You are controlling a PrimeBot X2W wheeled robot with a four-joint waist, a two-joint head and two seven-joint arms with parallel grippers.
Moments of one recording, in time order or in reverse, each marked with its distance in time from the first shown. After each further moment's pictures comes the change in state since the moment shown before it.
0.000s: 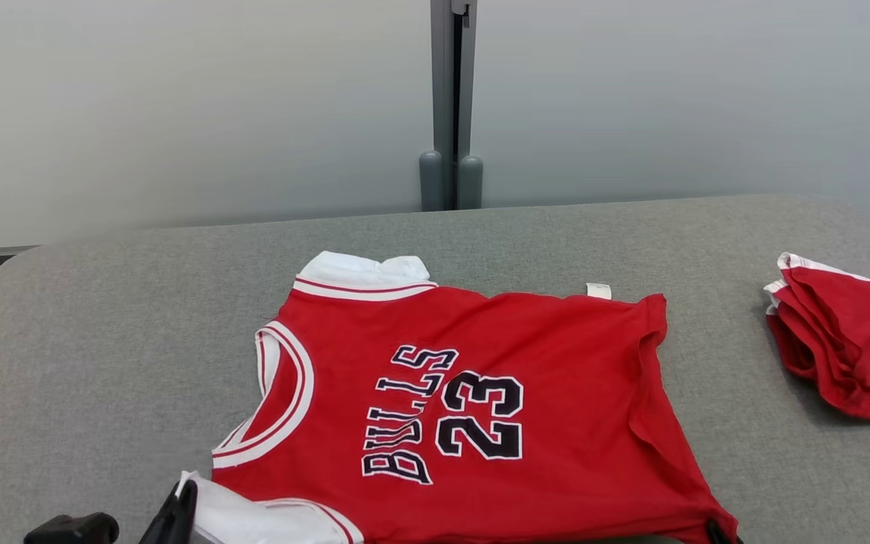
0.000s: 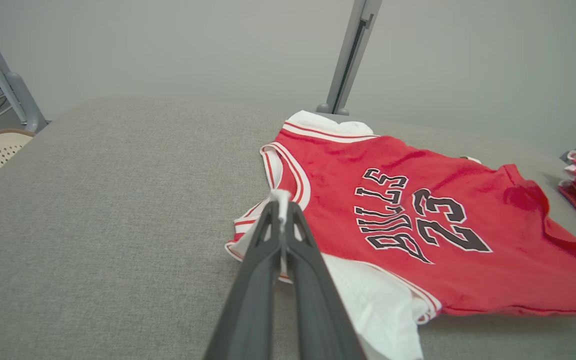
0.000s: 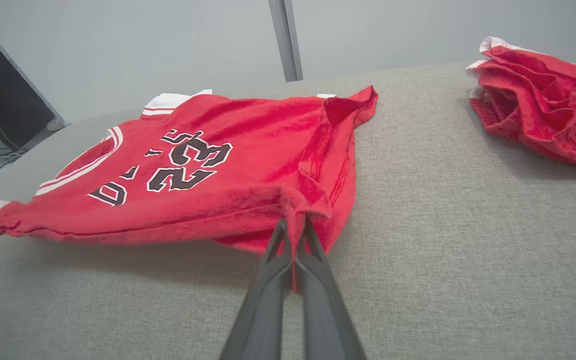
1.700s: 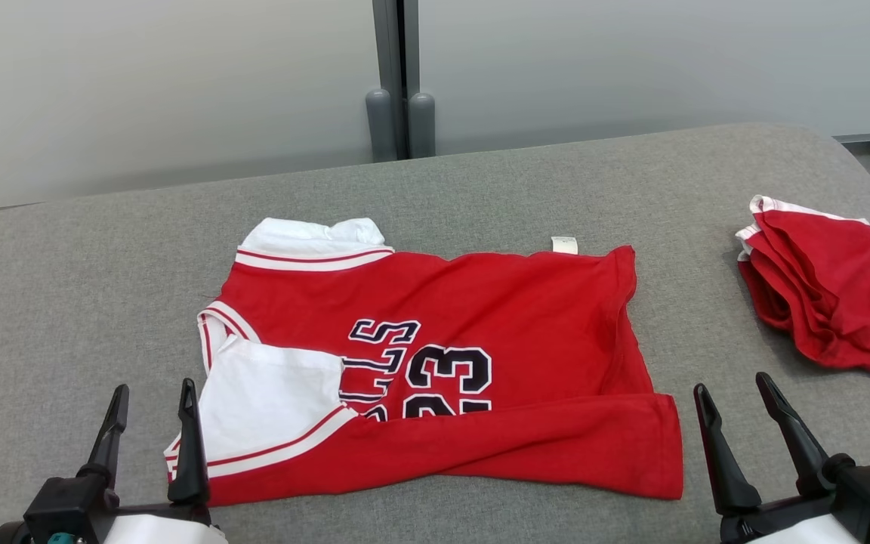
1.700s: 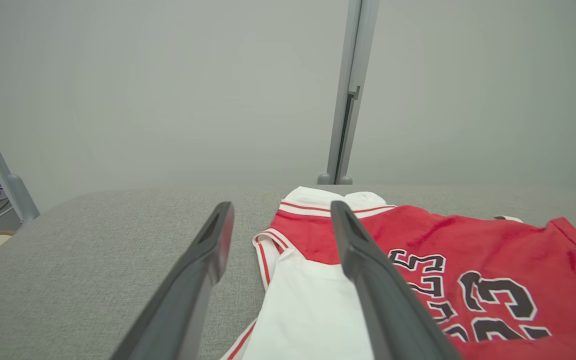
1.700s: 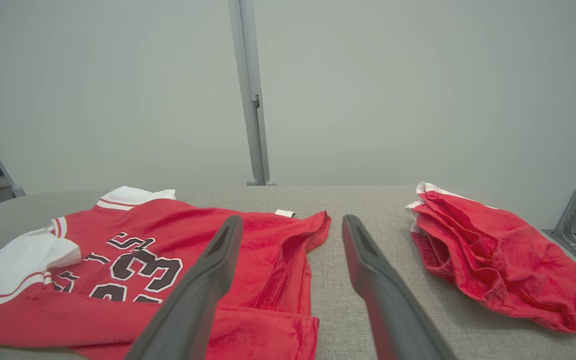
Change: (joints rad) left arm -0.263 -0.024 -0.029 0.374 0.100 -0.006 -0.504; right arm -0.246 0.020 -0.020 0.046 -0.131 0.000 -0.210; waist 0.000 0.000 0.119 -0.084
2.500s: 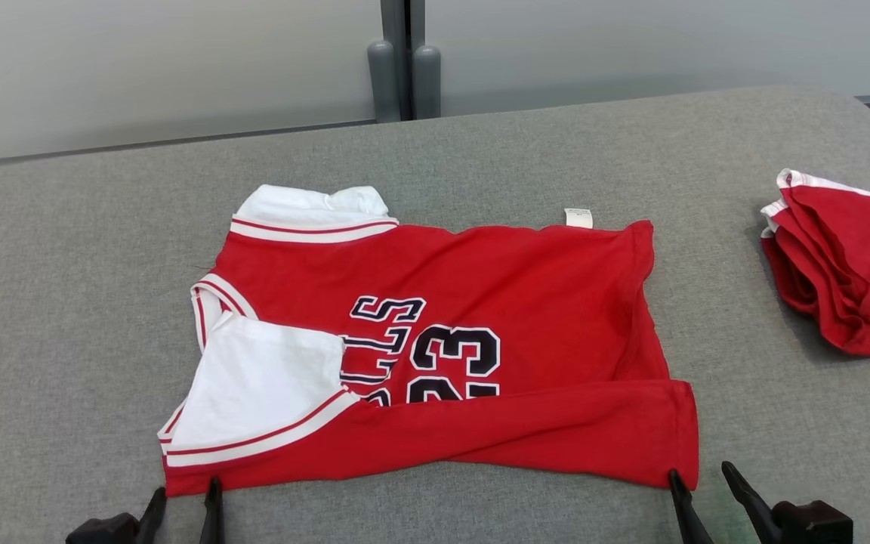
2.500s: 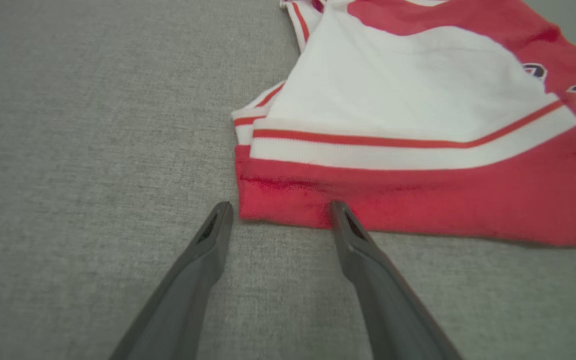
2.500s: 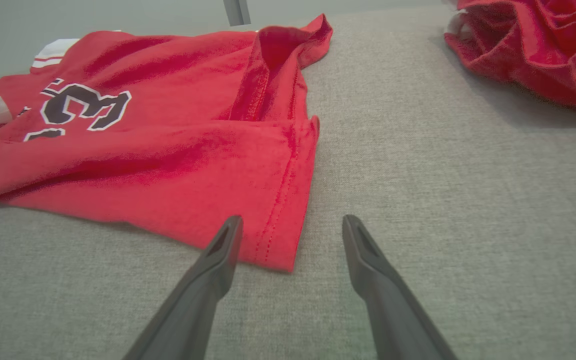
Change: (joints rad) left arm 0.007 -0.016 -0.020 0.310 -0.119 -0.058 0.094; right arm 0.001 0.013 0.046 0.294 0.037 0.000 0.010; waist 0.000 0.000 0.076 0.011
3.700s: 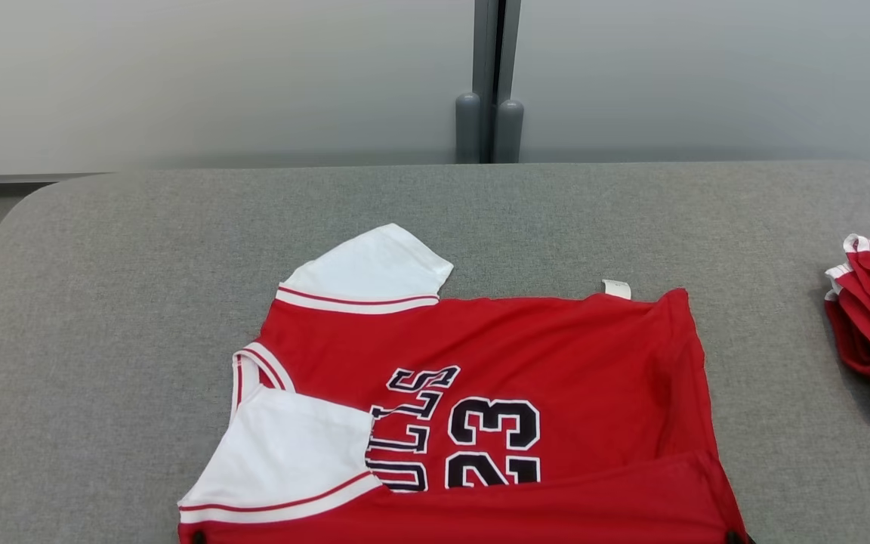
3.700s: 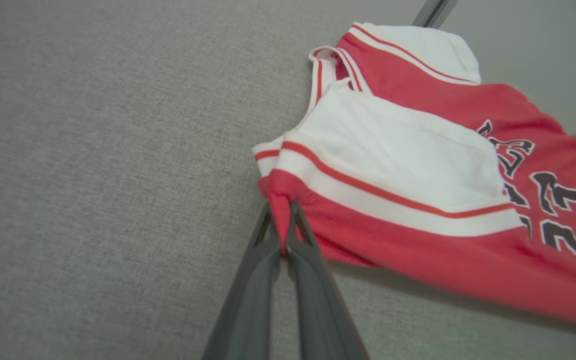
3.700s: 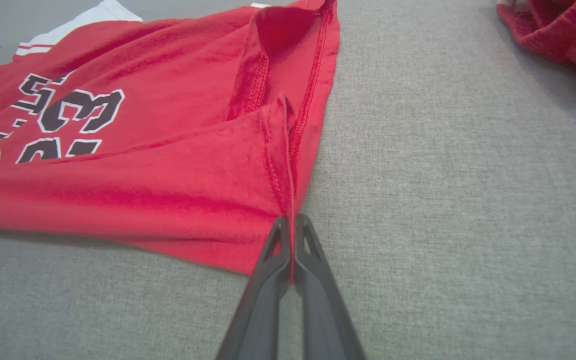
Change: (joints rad) left arm 0.125 -0.018 0.016 -0.097 -0.110 -0.003 0.027; right arm 0.121 -0.073 -0.021 -0.035 0.078 0.001 0.101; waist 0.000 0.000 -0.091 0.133
